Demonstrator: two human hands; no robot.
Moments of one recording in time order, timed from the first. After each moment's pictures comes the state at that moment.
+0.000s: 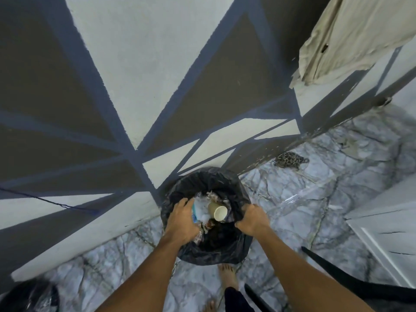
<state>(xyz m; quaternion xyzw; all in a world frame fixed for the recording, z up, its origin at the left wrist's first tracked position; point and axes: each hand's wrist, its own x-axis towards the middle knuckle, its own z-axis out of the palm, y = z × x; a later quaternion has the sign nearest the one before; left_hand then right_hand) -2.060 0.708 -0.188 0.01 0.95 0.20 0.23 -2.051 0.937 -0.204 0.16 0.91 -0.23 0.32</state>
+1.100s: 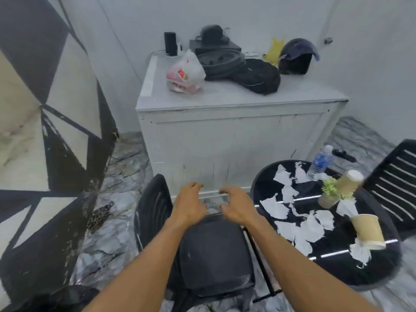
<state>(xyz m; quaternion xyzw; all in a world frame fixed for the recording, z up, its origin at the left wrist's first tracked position) -1.677 1.118 -0.023 0.63 0.70 0.23 0.23 -1.507 1.151 -0.018 0.57 0.75 -0.29 -0.14</state>
